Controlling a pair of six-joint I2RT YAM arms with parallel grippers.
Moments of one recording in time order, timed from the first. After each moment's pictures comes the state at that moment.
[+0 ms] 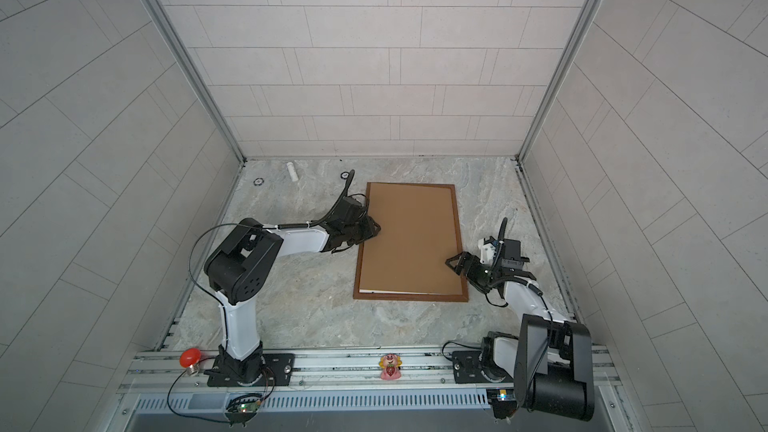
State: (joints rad) left arm -0.58 1.96 1.08 0.09 0.15 -0.89; right arm -0.24 1.16 0.39 -0.29 -0.64 0.41
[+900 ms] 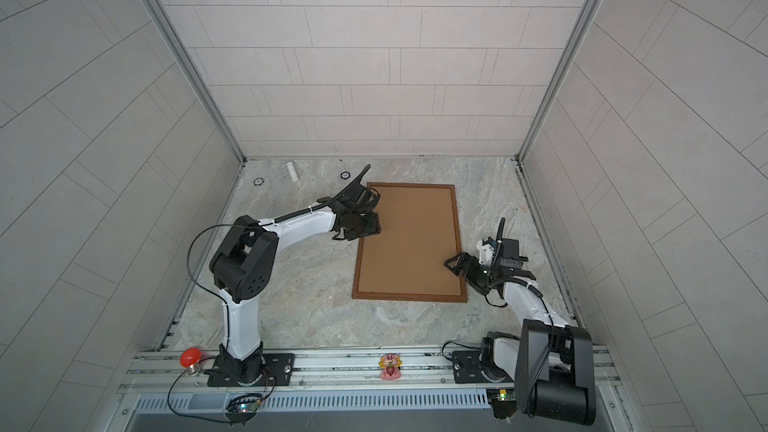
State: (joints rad) left arm -0.60 1.98 1.43 -0.56 0.09 -0.71; right arm -0.22 1.13 0.41 -0.36 -0.62 0.42
